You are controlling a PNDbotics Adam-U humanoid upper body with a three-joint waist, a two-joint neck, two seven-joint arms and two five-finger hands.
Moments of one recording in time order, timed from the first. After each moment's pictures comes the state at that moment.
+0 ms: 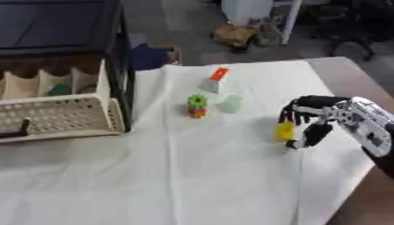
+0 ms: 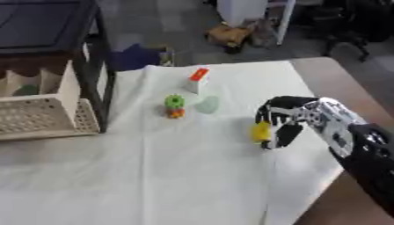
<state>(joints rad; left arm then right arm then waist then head) -0.44 0.69 -0.02 -1.99 0.13 -0.08 0.19 -0.57 -0.84 0.19 -1.24 0.68 -0.15 0.57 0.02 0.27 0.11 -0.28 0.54</state>
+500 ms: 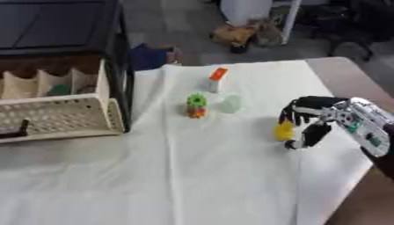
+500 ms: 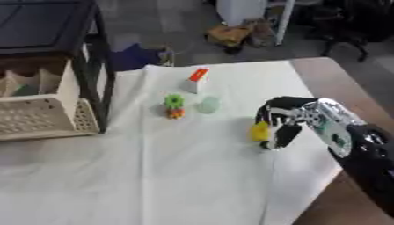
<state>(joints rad) -0.43 0.69 -0.02 -1.99 0.13 -0.08 0.19 -0.58 -0.84 0.19 -1.23 0.69 -0.15 0.55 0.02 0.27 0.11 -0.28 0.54</state>
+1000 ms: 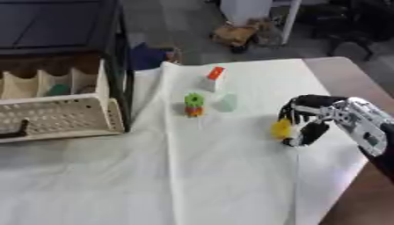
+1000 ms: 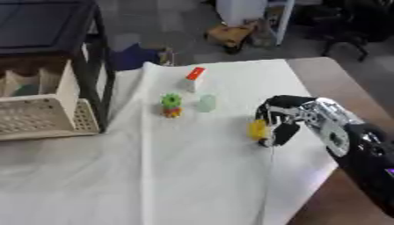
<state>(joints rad) -0.43 0.69 -0.02 -1.99 0.13 -0.08 0.18 -0.59 -0.84 0.20 -1.22 0.69 -0.14 0.54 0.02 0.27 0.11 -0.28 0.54</state>
